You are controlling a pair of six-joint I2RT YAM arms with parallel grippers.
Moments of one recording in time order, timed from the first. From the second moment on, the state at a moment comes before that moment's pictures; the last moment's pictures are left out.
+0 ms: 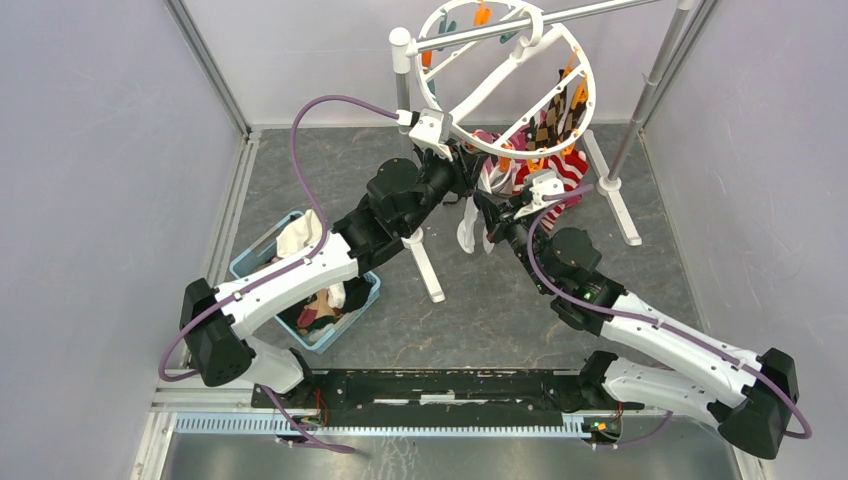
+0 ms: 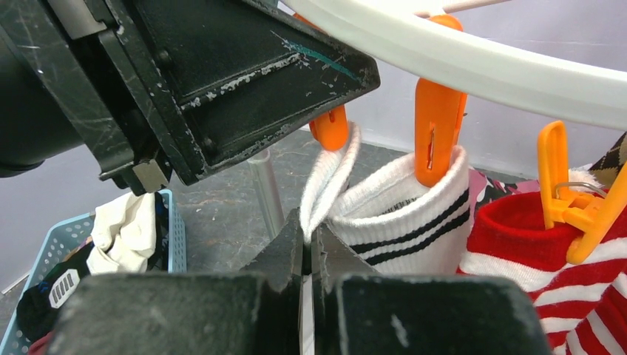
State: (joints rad) left arm -0.93 1.44 1.32 0.25 -0.29 -0.26; right arm 0.89 0.95 0.75 0.39 0.39 0.06
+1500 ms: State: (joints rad) left arm -0.93 1.44 1.34 0.22 -0.29 -0.26; right arm 0.90 1.00 0.81 0.43 0.39 -0.17
